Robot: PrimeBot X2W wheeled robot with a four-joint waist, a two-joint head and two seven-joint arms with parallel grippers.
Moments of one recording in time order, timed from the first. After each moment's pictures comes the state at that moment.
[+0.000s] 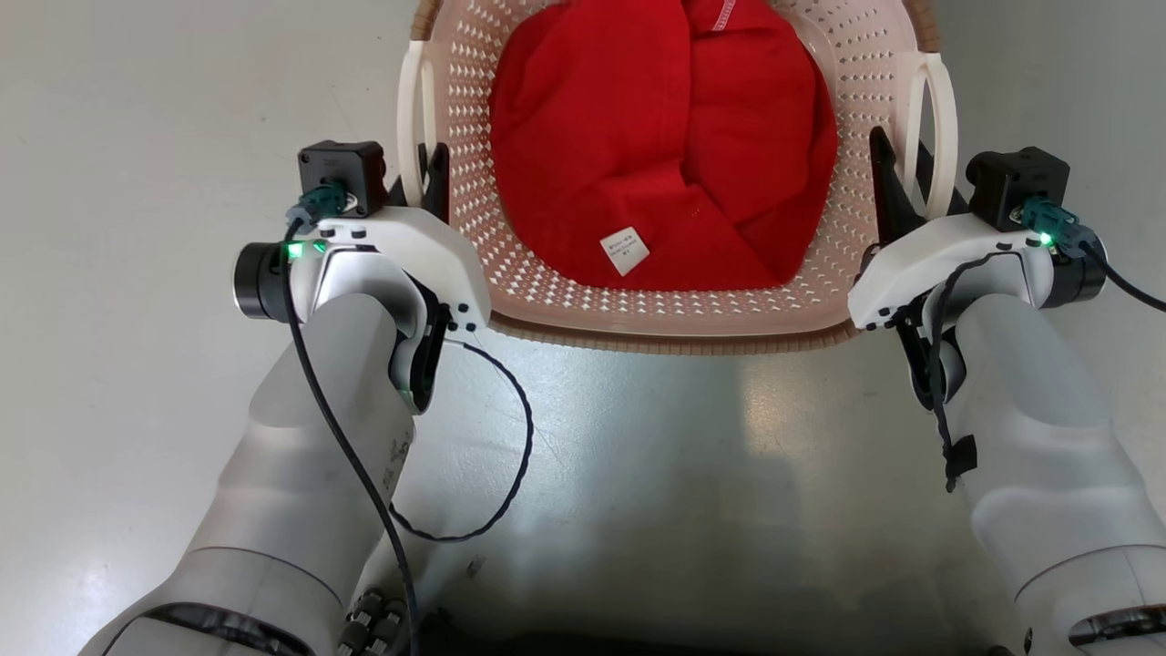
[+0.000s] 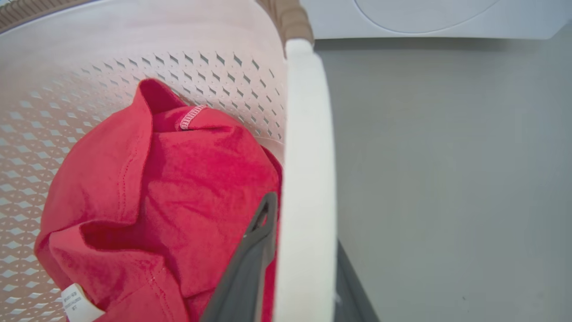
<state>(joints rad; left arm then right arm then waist) -0.96 0.01 -0.35 1.07 -0.45 0.05 -0.26 -0.87 -0.07 0.00 0.97 0.07 0.13 -0.26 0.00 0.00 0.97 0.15</state>
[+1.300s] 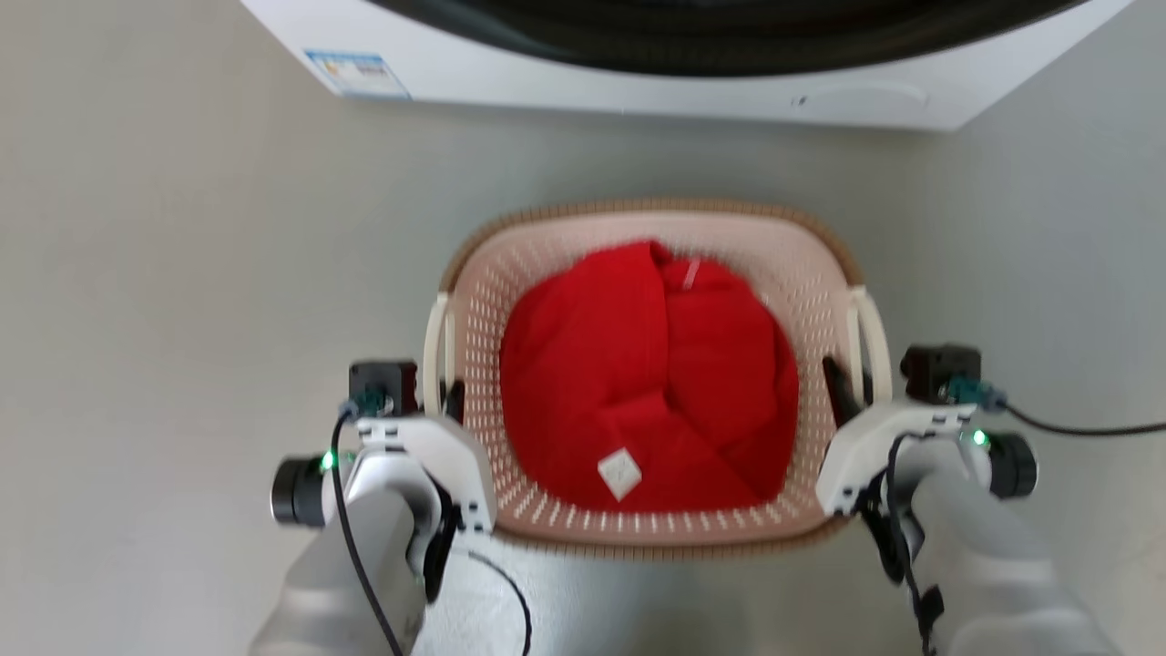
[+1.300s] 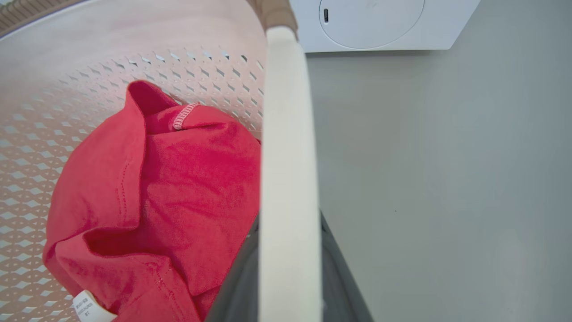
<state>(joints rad) -0.71 0.00 -0.48 1.16 -0.56 0.05 -0.25 -0.72 -0.05 0.20 1.21 0.30 0.12 -0.26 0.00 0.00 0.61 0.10</state>
